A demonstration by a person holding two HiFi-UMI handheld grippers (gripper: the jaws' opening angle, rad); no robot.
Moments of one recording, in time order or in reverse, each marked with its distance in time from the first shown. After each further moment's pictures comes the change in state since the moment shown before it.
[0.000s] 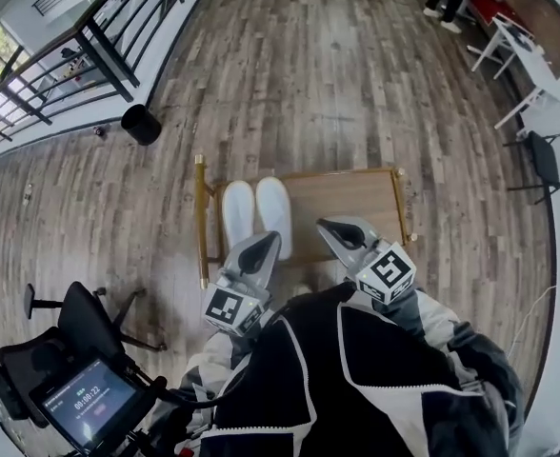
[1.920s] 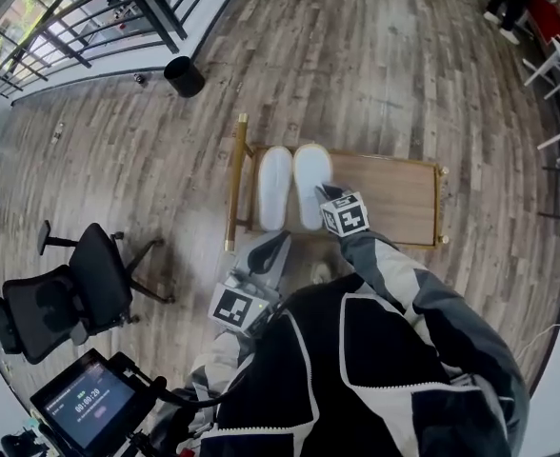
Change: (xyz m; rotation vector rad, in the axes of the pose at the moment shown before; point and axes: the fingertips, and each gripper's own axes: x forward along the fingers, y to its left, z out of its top) left arm -0.014 0.024 -0.018 -0.018 0.072 0.186; right arm 0.163 -0.085 -0.225 0.248 0.535 -0.101
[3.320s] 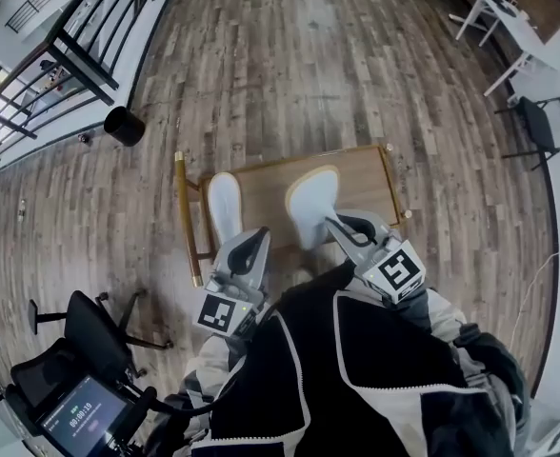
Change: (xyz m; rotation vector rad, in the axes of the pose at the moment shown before) left arm 0.030 -0.051 0.039 0.054 -0.093 -0.227; right arm -0.292 0.061 0.061 -0.271 -0.478 -0.032
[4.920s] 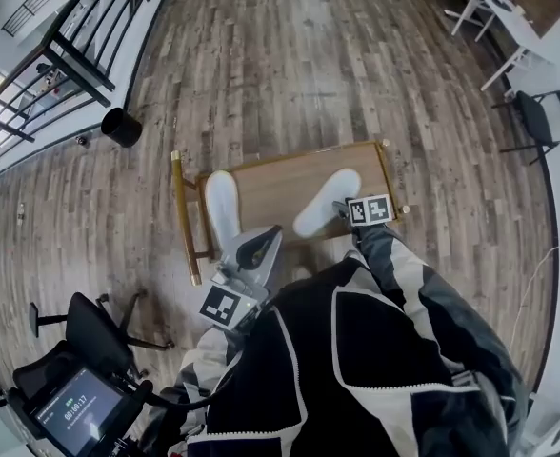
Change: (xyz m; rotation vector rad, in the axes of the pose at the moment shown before) left arm 0.007 -0.026 -0.015 0.015 0.052 -0.138; right arm 0.039 -0.112 -0.304 0.750 0.601 -0.285
